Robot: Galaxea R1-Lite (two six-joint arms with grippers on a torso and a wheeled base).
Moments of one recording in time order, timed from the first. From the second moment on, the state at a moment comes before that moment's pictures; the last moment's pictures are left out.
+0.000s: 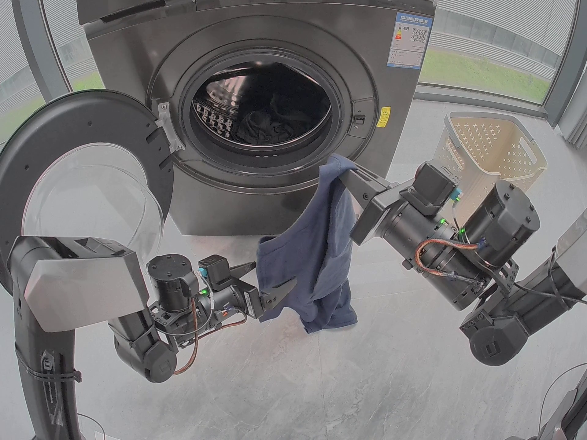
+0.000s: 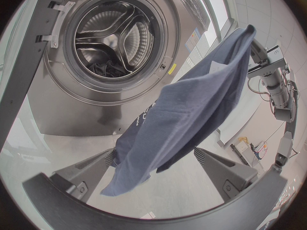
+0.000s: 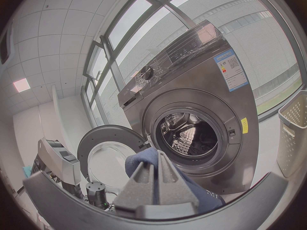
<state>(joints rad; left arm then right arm) -0.45 2.28 -0.64 -1.55 -0.30 -0.22 0.72 1.91 -0.77 -1.54 0.04 0.15</state>
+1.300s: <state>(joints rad) -0.35 1.79 -0.51 -1.54 -0.18 -0.23 0.61 1.91 -0.62 -1.54 0.05 0.17</state>
